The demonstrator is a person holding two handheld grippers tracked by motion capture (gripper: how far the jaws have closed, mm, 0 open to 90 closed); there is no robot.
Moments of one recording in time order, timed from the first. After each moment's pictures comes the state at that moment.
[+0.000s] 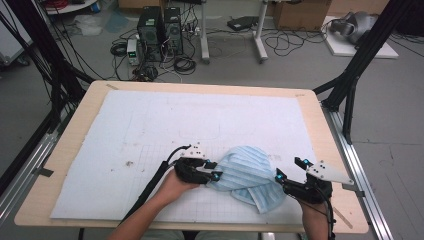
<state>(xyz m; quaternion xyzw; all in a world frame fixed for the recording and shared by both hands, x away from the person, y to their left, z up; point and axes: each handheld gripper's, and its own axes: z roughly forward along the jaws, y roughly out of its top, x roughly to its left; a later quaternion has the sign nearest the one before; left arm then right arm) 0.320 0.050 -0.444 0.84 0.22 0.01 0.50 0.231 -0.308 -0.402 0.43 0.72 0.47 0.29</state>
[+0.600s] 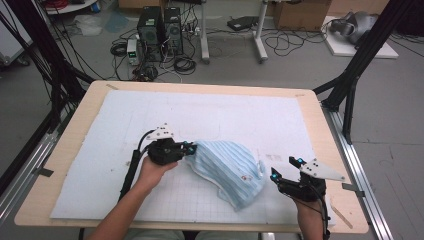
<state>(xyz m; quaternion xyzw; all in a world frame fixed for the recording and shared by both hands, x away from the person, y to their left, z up) 0.345 0.130 -0.410 0.76 0.31 0.07 0.56 0.239 -0.296 -0.406 0.42 0.73 0.46 0.28</state>
